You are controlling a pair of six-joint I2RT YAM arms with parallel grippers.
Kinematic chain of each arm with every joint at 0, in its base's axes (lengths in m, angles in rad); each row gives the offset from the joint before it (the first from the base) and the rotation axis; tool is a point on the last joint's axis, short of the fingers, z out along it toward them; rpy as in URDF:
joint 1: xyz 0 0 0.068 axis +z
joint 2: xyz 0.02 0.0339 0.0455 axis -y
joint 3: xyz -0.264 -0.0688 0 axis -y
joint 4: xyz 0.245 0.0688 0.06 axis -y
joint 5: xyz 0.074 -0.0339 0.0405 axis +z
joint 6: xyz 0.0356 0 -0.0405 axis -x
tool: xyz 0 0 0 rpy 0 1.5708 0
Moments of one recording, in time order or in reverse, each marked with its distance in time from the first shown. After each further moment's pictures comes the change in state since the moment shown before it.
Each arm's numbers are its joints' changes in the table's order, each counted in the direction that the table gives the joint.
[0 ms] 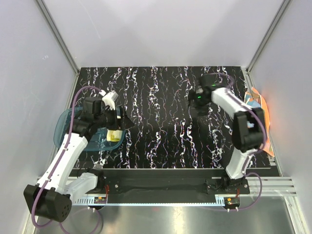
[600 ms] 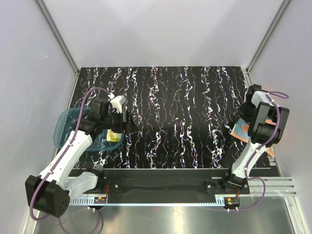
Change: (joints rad) left arm -0.078 -0.051 -0.037 0.034 -0.006 -0.018; right arm -0.645 -0.092 -0.035 -0.147 -0.491 -0.045
